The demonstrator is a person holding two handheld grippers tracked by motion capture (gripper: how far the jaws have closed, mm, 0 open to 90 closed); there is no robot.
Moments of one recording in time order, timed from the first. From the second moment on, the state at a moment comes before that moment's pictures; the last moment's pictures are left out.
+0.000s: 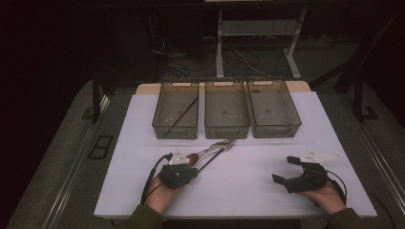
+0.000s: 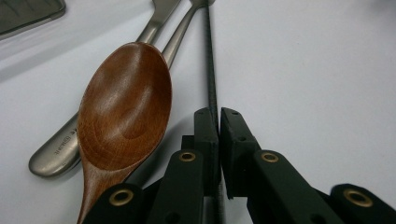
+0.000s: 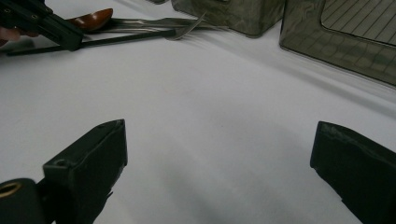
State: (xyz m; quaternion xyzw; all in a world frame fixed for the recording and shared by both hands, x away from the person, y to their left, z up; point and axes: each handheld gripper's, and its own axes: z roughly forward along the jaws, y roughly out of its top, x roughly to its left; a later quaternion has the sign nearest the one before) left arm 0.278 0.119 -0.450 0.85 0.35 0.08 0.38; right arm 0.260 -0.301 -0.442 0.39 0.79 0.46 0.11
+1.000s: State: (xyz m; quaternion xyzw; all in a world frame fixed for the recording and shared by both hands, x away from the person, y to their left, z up) left arm 0.278 0.125 -0.433 0.85 0.31 0.06 0.43; right arm 0.259 -0.298 -0.443 0.38 0.79 0.46 0.11
